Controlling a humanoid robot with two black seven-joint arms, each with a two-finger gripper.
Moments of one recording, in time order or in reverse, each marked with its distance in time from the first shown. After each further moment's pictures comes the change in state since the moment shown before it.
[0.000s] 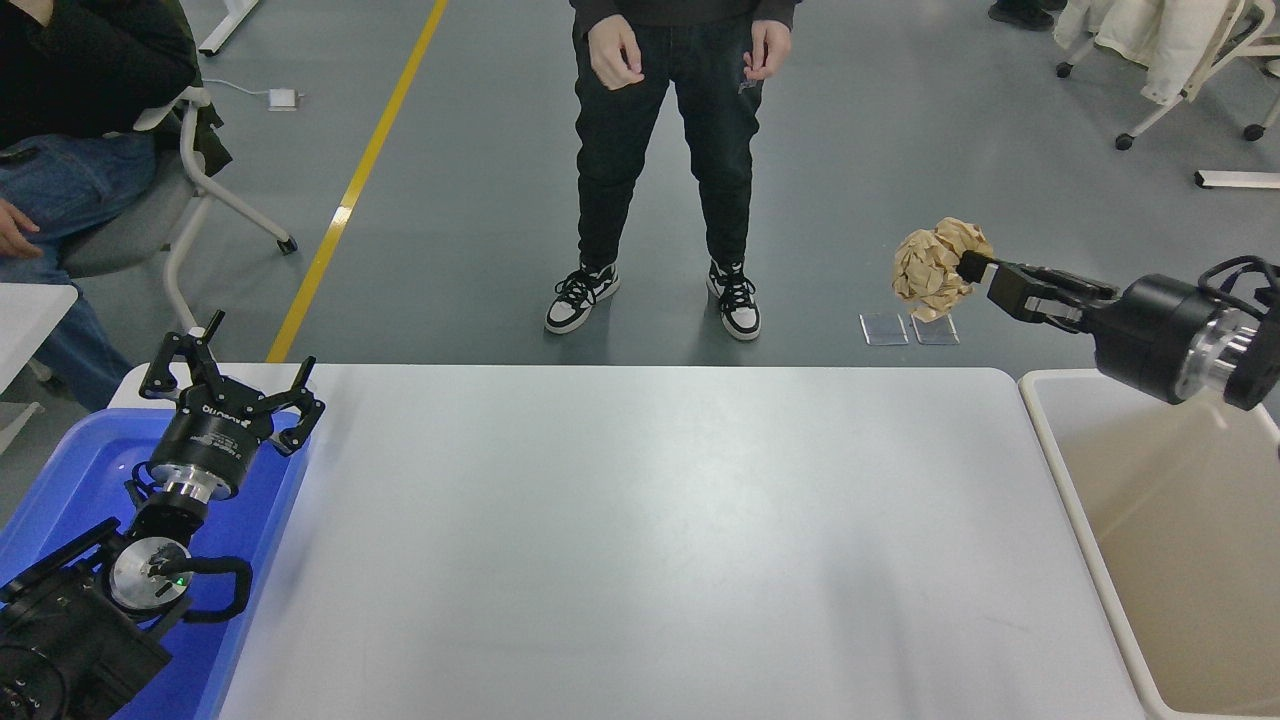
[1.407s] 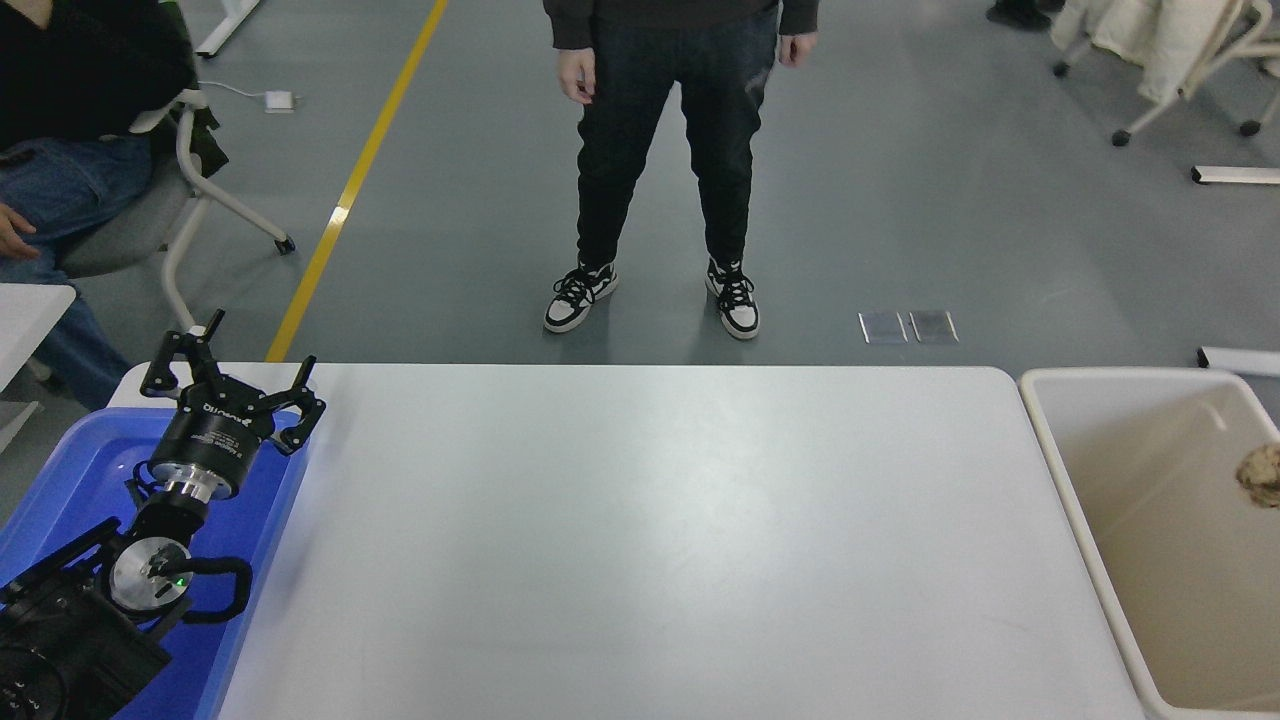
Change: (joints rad) left arm 0.000 0.000 0.000 0.000 0.000 0.000 0.000; right arm -0.886 0.472 0.225 -1.280 0.547 0.172 0.104
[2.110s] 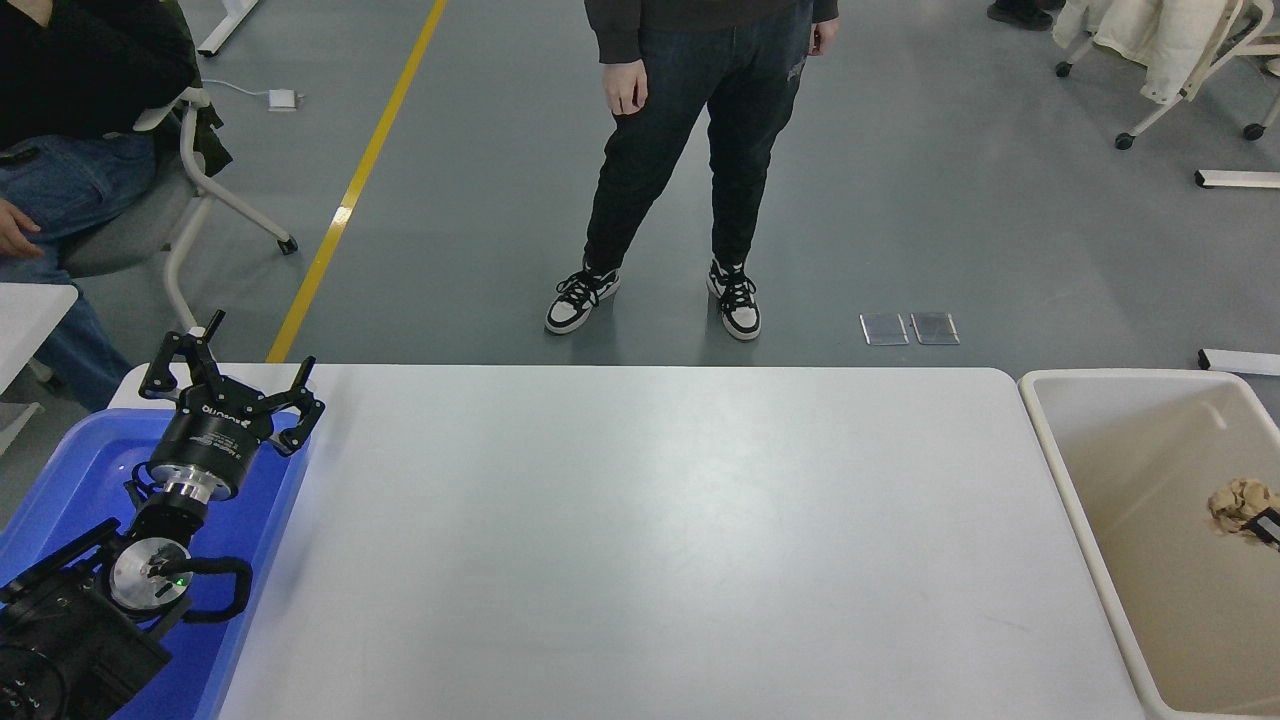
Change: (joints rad) left arm 0.000 0.000 0.000 0.000 0.000 0.000 0.000; right arm -0.044 0.152 0.059 -0.197 0.014 0.017 -0.106
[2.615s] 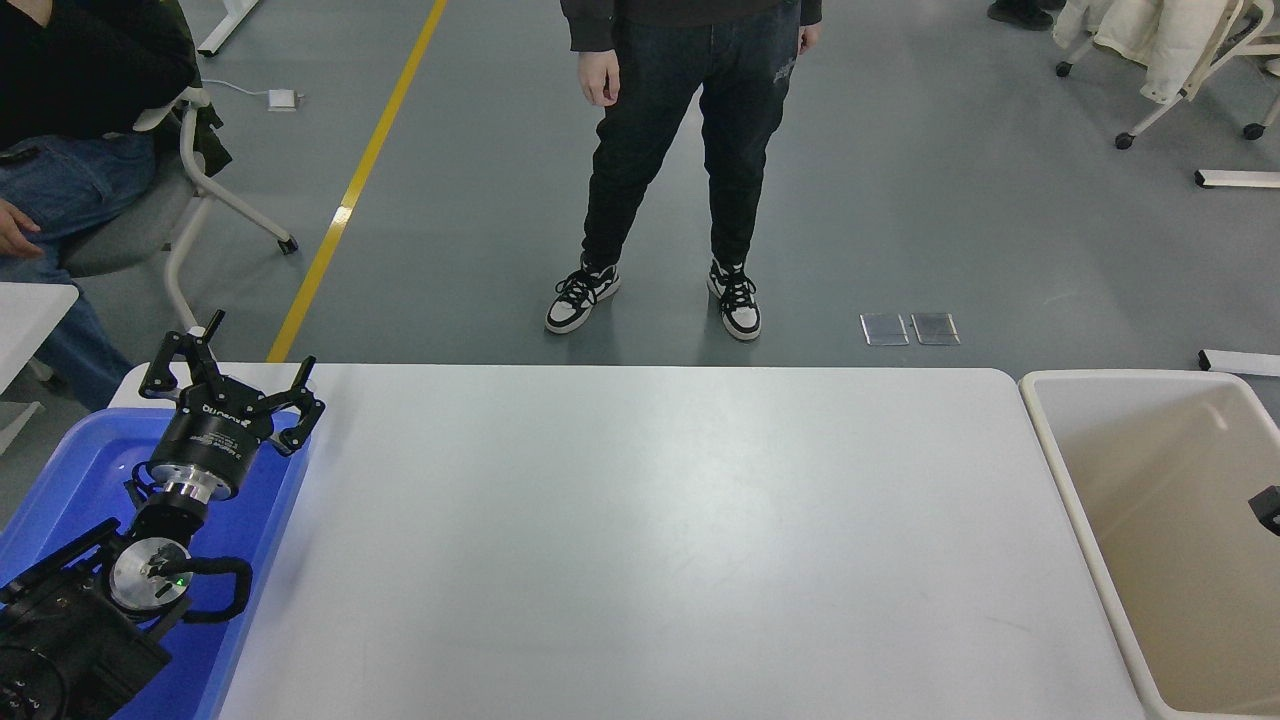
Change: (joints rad) left arm 0.000 0.000 0.000 0.000 0.000 0.000 0.000; right arm 0.009 0.011 0.071 -0.018 0.002 -0.022 -0.019
